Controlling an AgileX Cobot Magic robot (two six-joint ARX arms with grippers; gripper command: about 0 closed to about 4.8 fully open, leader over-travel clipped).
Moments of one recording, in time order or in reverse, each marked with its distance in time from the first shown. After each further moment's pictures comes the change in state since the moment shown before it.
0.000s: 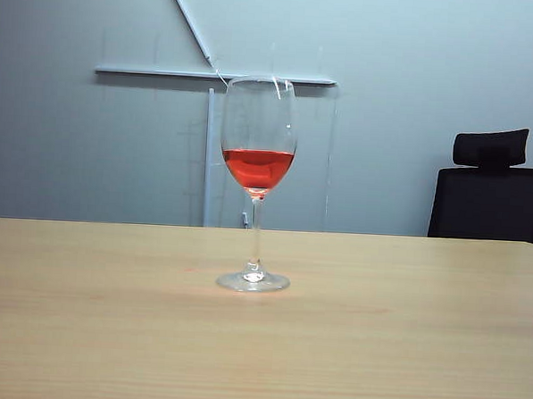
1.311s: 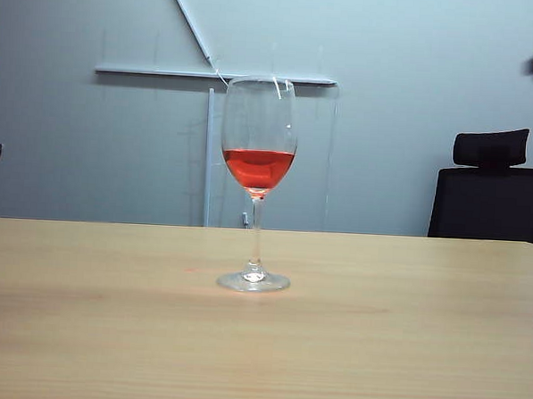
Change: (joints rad) left arm -0.618 0.098 0.000 0.000 0.001 0.000; right arm 0.145 0.558 0.259 0.184 -0.337 -0.004
